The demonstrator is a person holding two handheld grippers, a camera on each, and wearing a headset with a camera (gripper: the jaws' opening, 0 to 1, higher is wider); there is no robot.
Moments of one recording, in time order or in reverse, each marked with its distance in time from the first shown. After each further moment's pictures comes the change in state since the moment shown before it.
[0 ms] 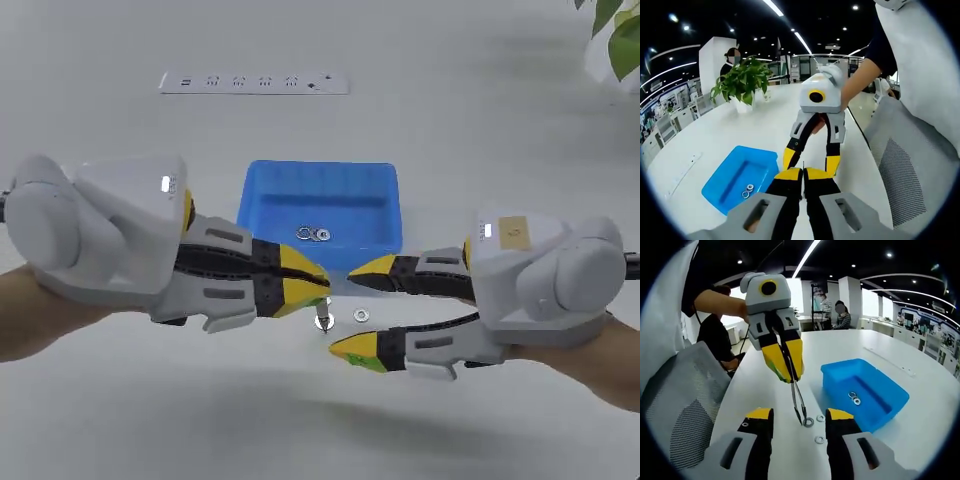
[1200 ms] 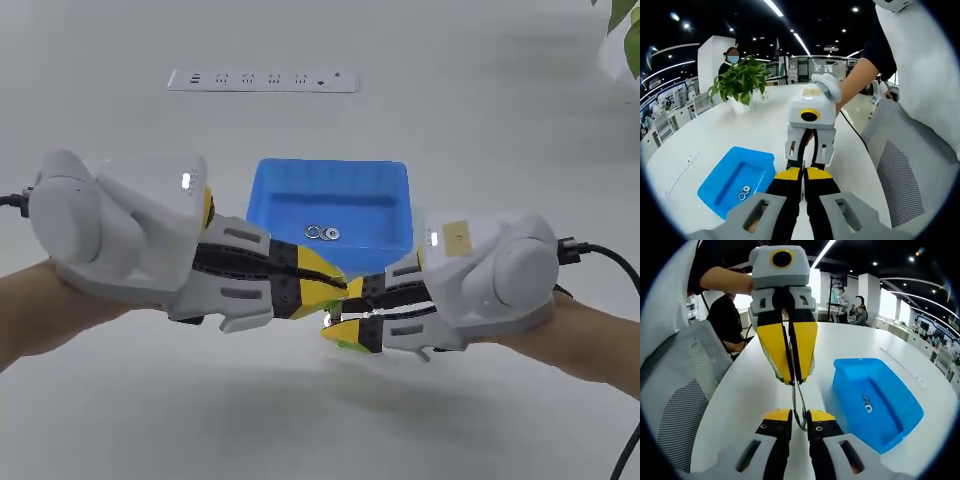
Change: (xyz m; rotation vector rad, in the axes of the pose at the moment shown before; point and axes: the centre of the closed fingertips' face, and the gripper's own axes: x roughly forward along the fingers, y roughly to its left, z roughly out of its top) left arm 0.004 -0.003 0.002 -0.013 -0.012 -0.030; right arm 0.026 0.003 -0.014 -0.142 0.099 0.093
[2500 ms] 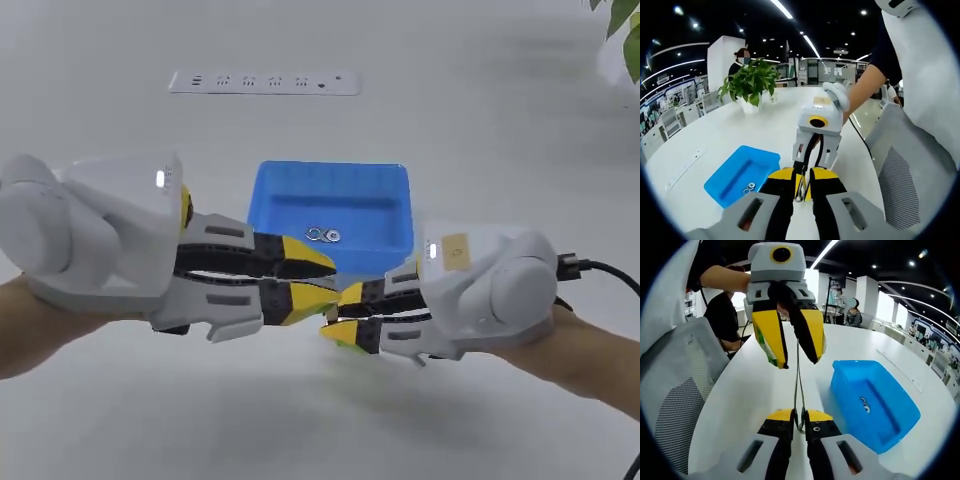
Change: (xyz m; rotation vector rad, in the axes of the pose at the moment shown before) left arm -0.012 0.003 0.006 -0.039 -0.012 0.084; right arm 0.000 0.001 0.000 -0.023 -0.001 -0.047
